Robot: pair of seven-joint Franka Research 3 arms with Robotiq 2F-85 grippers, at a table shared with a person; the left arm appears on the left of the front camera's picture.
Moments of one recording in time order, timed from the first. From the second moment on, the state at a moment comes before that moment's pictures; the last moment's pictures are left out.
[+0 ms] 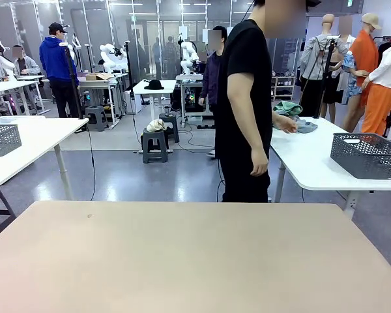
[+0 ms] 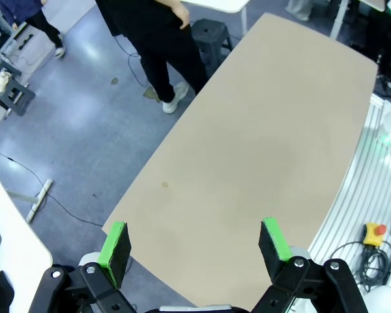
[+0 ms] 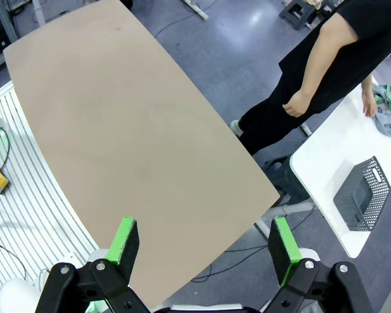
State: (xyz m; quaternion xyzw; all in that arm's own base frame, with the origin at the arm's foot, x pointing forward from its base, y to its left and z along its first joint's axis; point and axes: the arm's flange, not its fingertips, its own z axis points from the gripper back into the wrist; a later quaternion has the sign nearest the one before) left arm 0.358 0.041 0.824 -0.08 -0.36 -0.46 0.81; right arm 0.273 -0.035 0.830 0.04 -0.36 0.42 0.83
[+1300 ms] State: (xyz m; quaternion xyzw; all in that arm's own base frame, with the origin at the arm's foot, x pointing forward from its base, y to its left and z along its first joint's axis) left arm 0.354 0.039 0.833 -0.07 -0.34 -0.48 0.81; right arm 0.273 -0.035 0.830 0.04 -0.36 0.42 0.83
